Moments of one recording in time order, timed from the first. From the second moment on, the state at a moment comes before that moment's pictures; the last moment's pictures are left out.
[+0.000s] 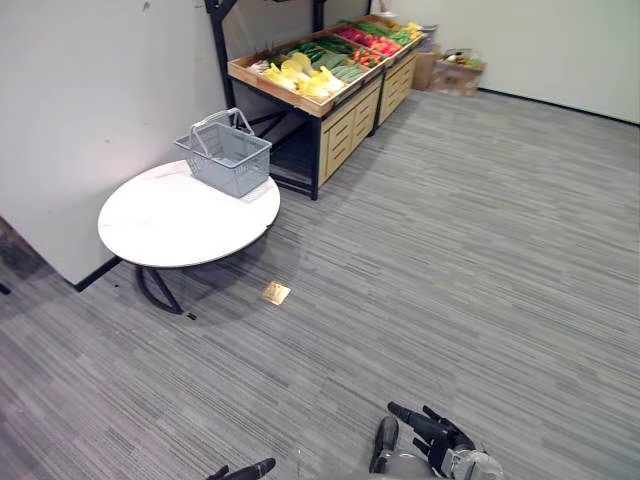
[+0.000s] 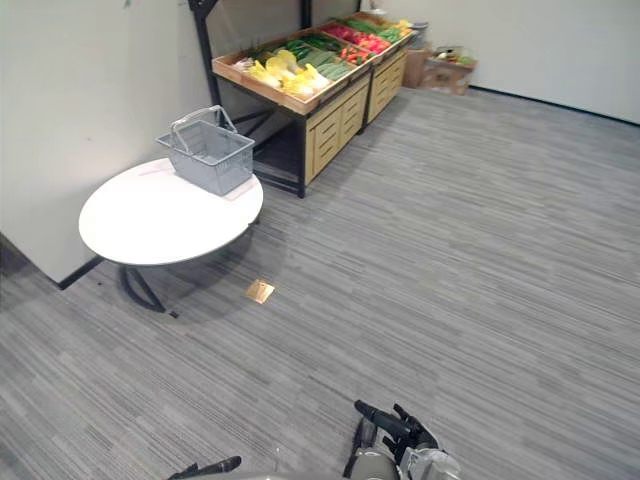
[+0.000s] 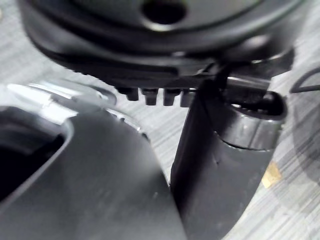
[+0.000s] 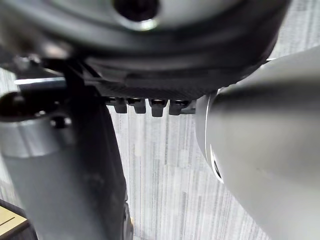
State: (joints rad) left arm 0.11 0.13 0.14 1.17 -0.38 0.01 -0.12; right arm -0.02 -0.14 -0.23 1.10 0.32 0.05 0.26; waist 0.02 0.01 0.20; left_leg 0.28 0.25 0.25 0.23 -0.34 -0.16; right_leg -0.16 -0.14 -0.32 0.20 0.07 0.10
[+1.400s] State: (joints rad) left arm 0.09 0.16 0.08 1.17 -0.40 0.01 -0.10; right arm 0.00 -0.14 -0.21 1.10 0.28 -0.01 0.35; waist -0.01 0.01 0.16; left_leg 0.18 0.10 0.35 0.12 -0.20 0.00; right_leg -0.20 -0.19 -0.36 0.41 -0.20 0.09
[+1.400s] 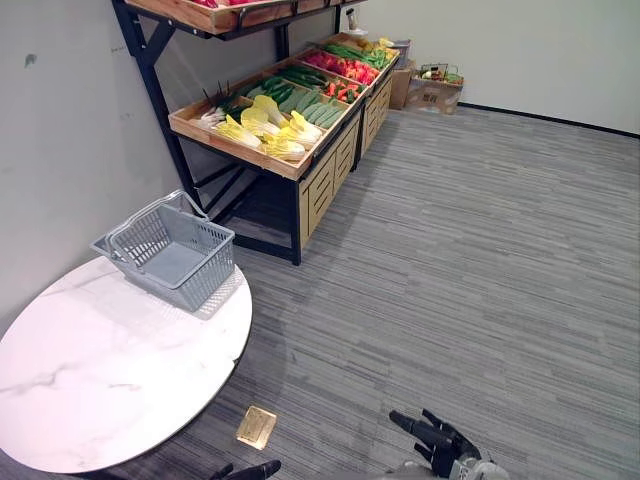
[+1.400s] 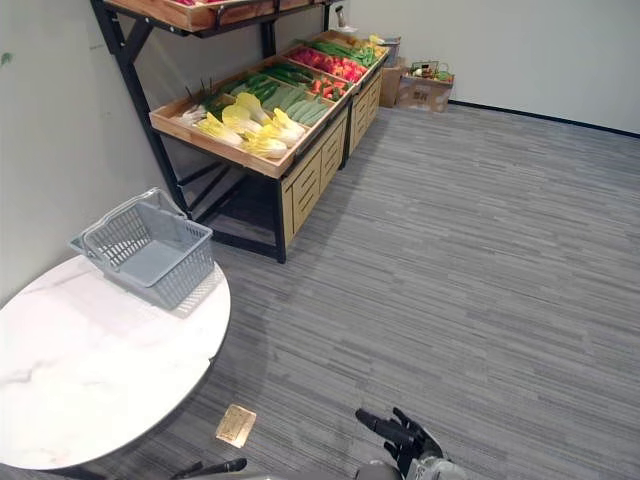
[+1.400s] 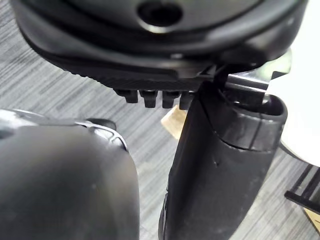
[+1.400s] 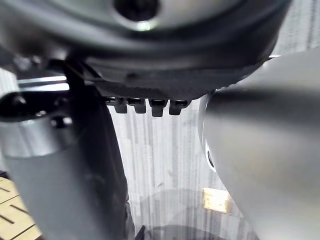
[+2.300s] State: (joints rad) left arm 0.05 0.15 0.17 1.10 -0.34 0.02 -0.12; right arm 0.03 -0.10 -0.18 1.15 0.25 0.05 0.30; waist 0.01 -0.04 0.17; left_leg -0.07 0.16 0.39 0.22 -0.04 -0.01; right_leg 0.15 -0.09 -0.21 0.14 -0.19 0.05
